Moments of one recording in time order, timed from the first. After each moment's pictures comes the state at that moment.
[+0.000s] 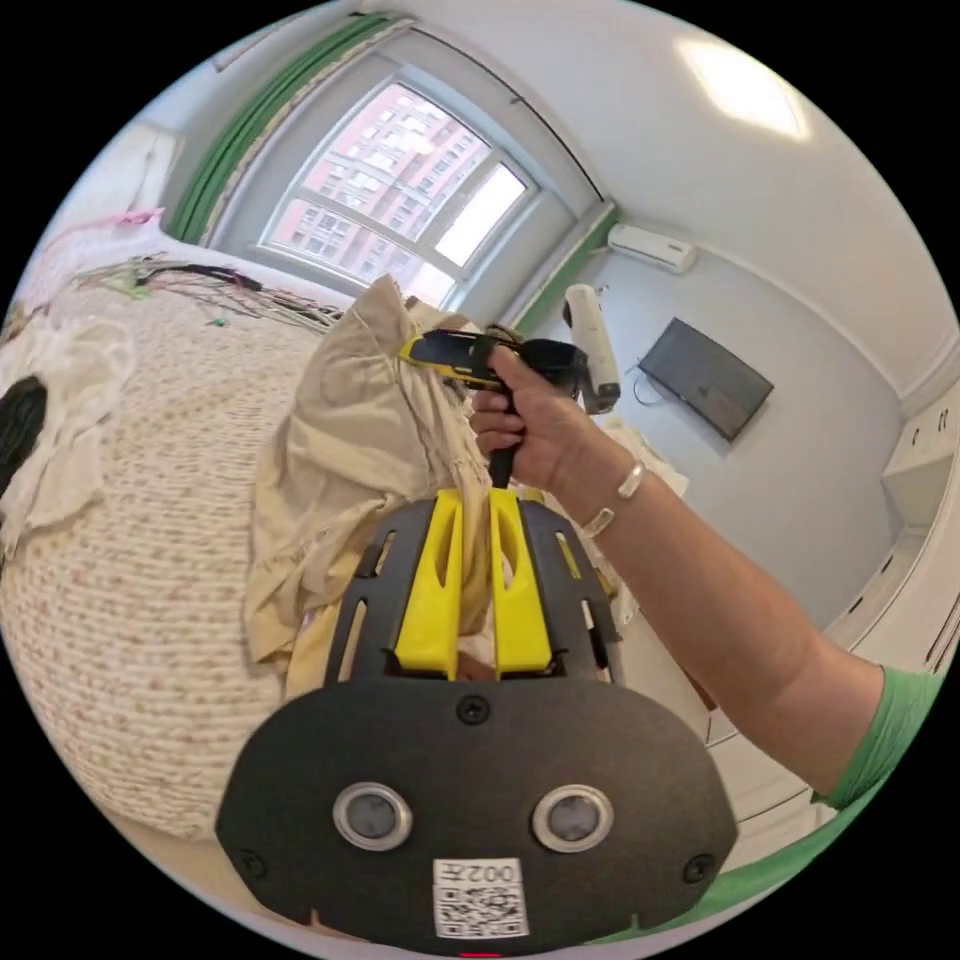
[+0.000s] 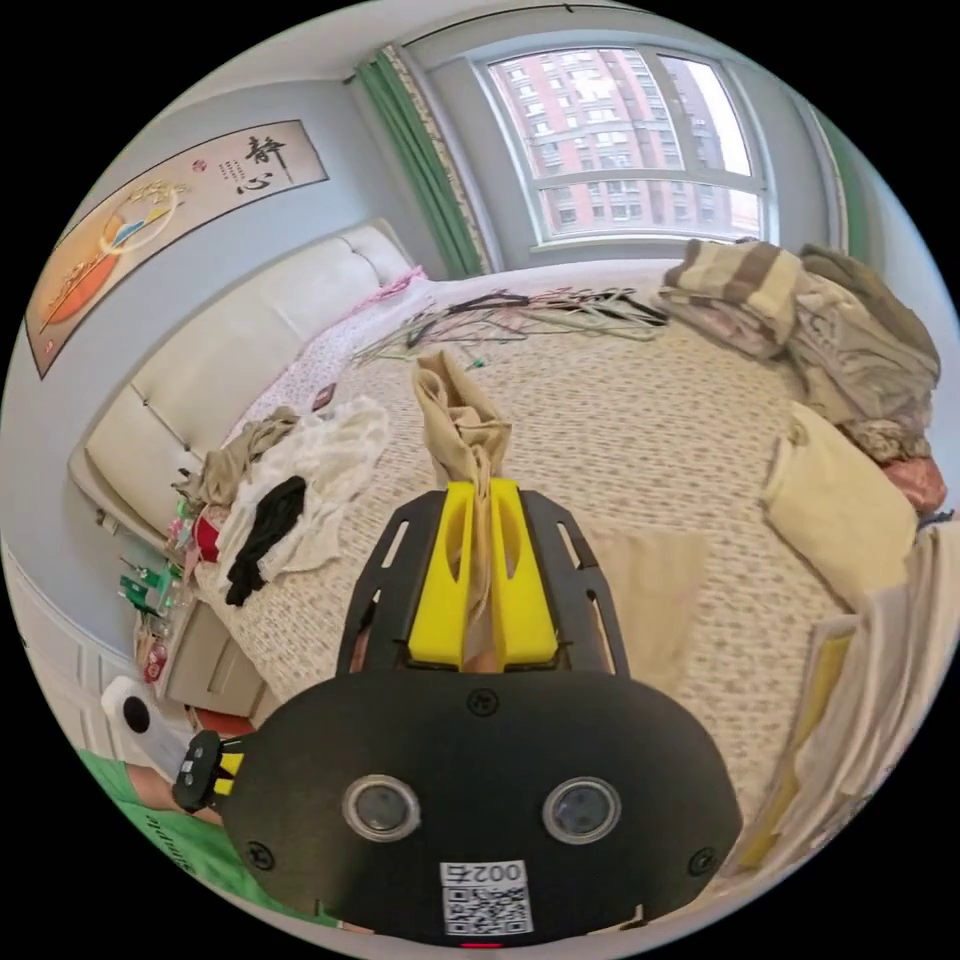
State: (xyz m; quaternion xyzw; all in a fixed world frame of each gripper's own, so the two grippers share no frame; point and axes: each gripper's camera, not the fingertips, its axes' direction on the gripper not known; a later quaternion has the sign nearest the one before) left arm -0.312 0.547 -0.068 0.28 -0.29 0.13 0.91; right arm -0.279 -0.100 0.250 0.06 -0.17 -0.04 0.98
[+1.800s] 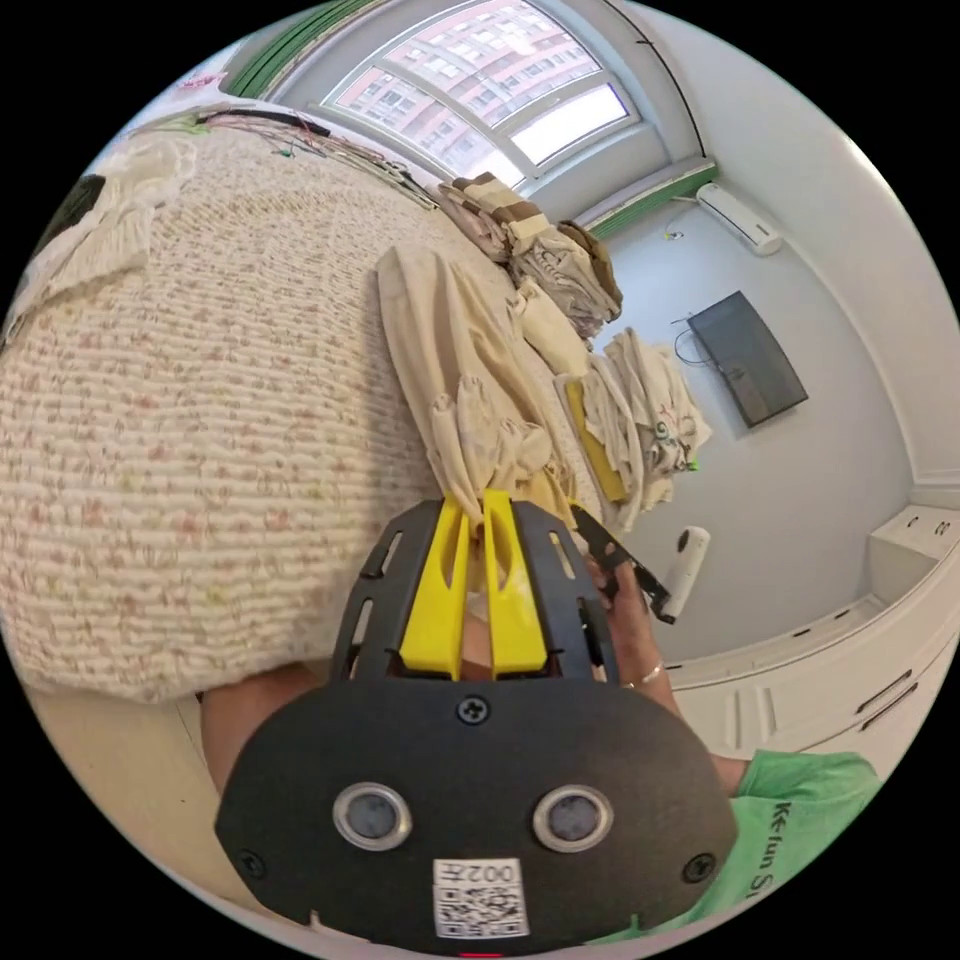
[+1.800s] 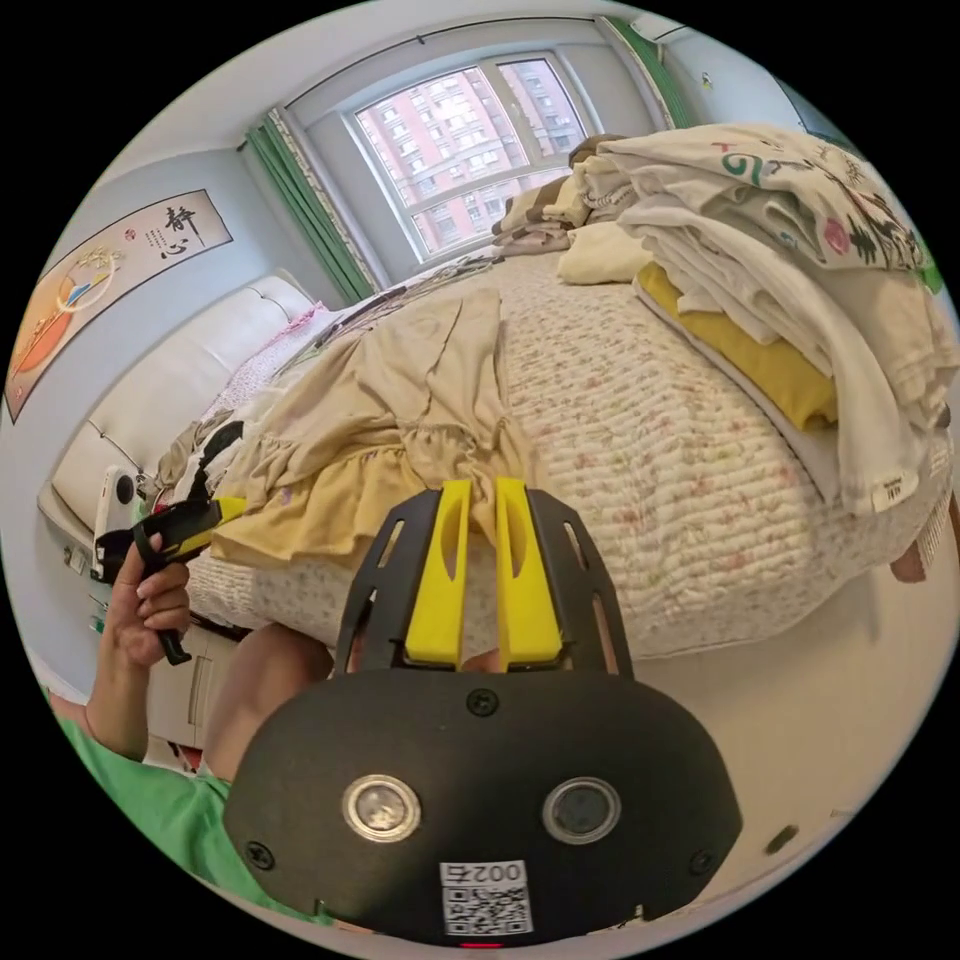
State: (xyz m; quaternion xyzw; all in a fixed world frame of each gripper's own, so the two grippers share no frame) left arm -0.404 0.583 -0.099 0.17 -0.25 -0.02 0.95; right arm -0.162 0.339 0.172 0.10 -0.12 0.12 0.98
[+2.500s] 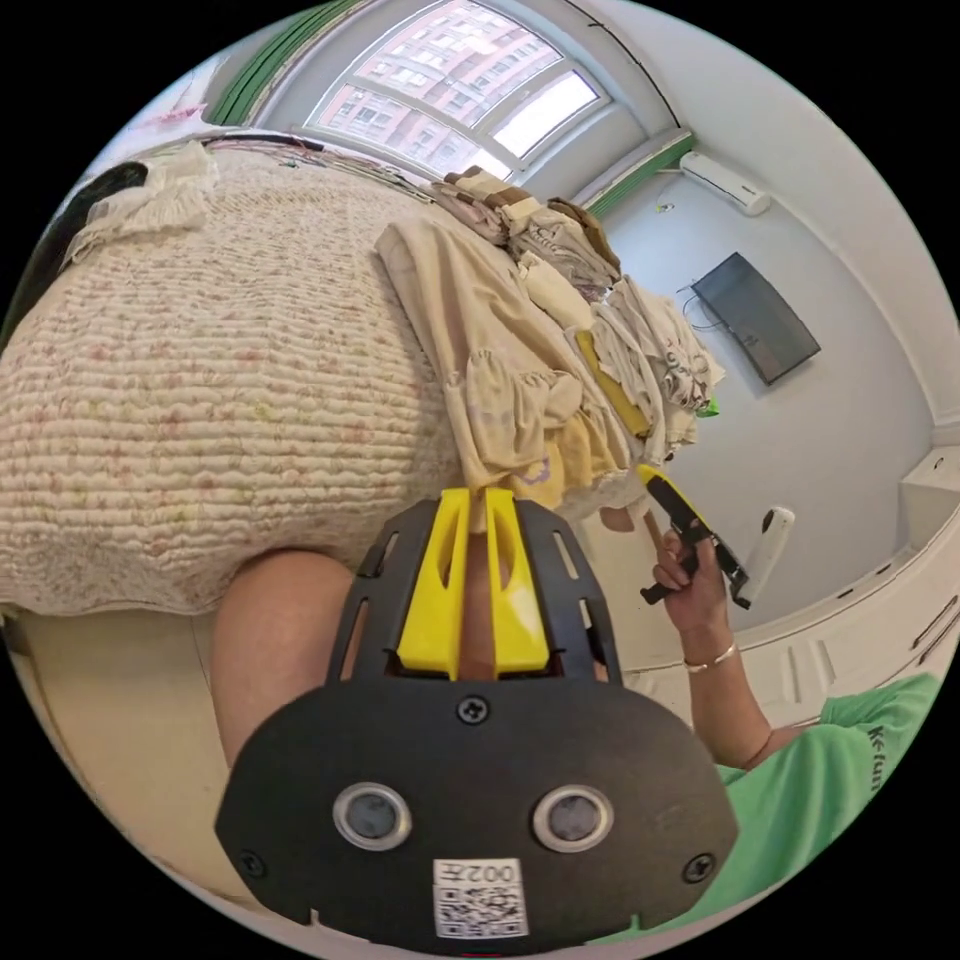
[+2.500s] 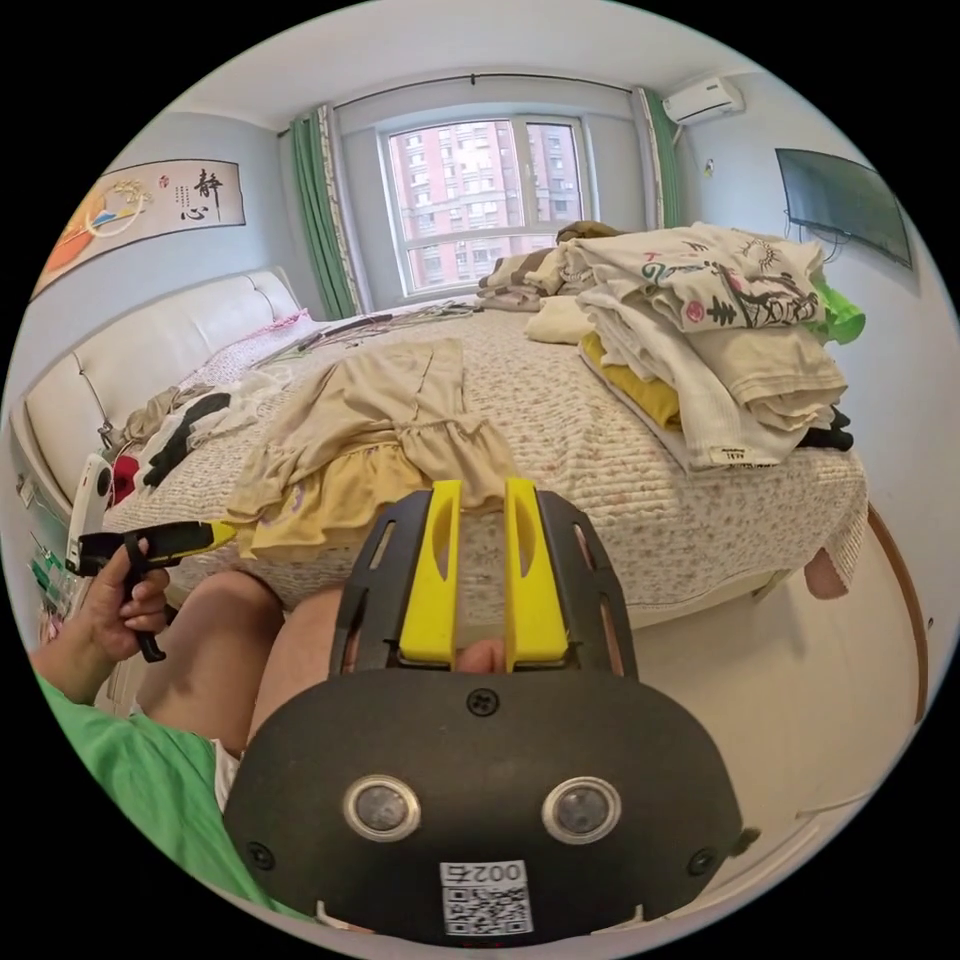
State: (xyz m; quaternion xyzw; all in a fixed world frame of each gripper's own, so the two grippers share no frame) left arm -0.406 0.656 -0.097 0.17 -0.32 0.01 0.93; right arm -0.204 0.430 0.066 0.18 -0.01 0.07 0.98
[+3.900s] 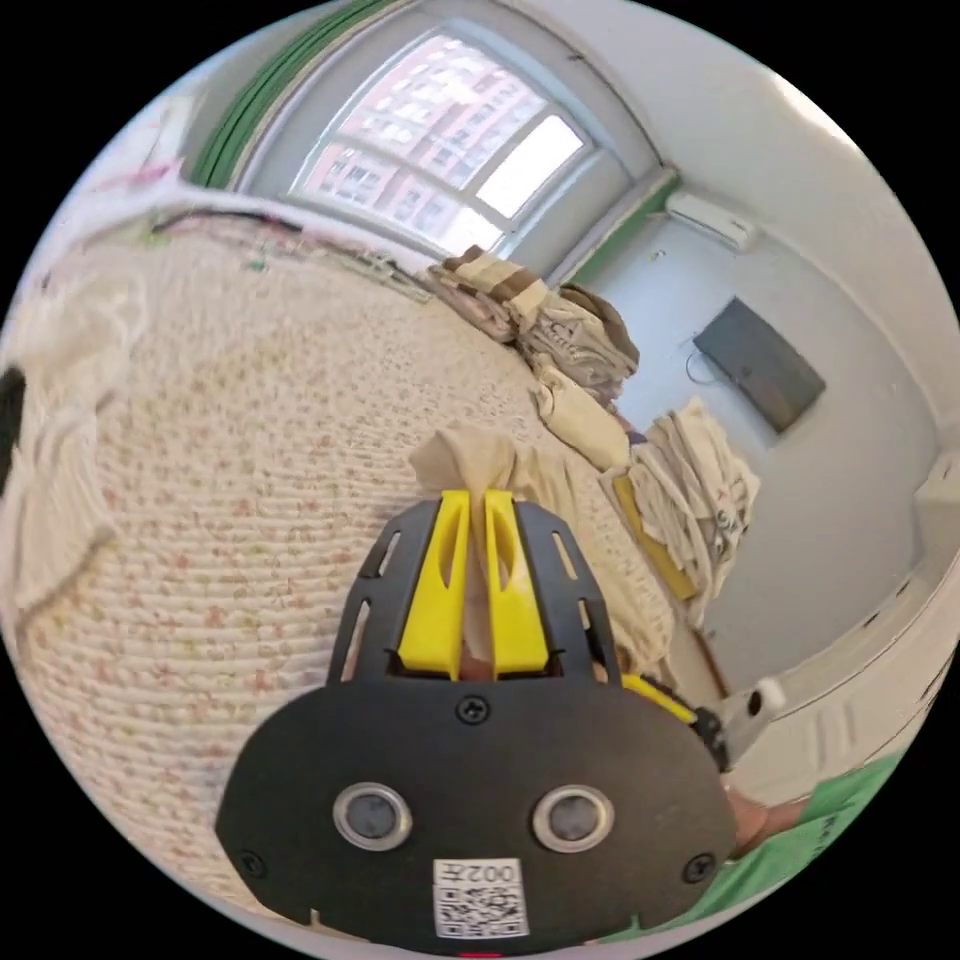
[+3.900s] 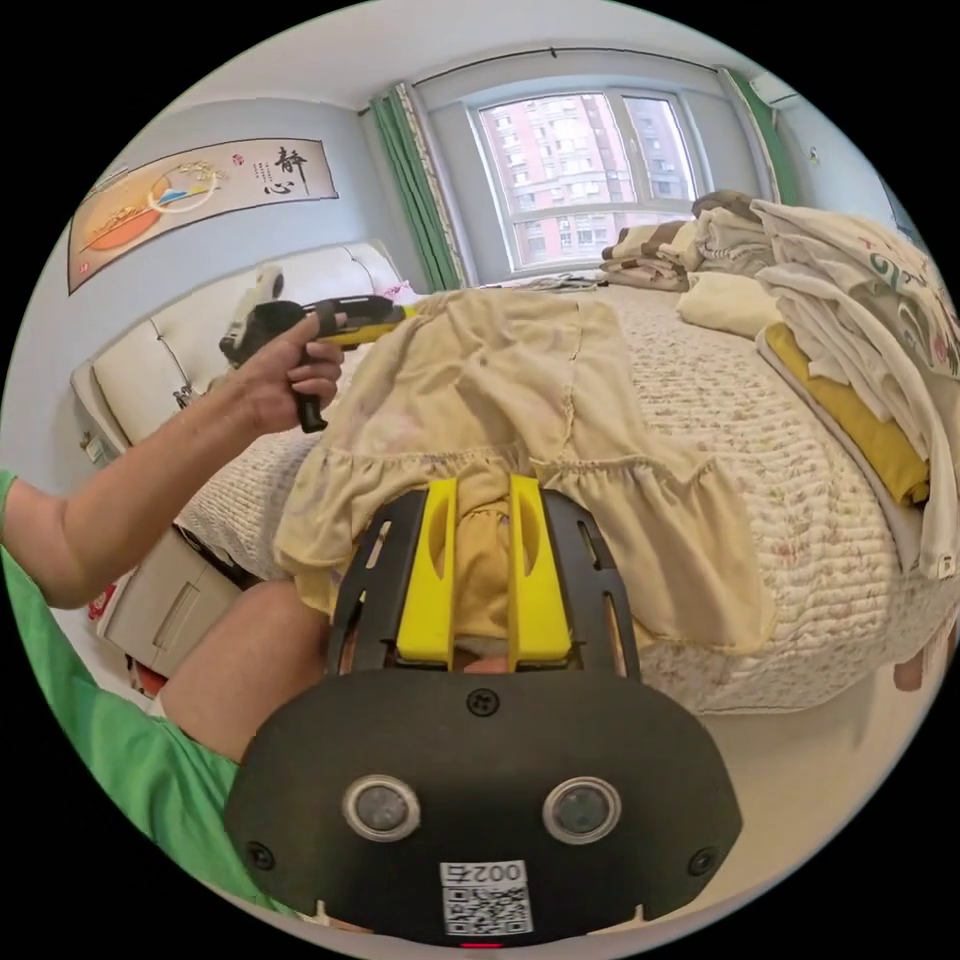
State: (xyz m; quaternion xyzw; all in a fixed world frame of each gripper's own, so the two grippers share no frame) left arm -0.404 0.473 -0.154 0.23 -0.34 0.11 0.90; right arm -0.274 0.323 0.127 0.14 -0.16 -0.02 0.98
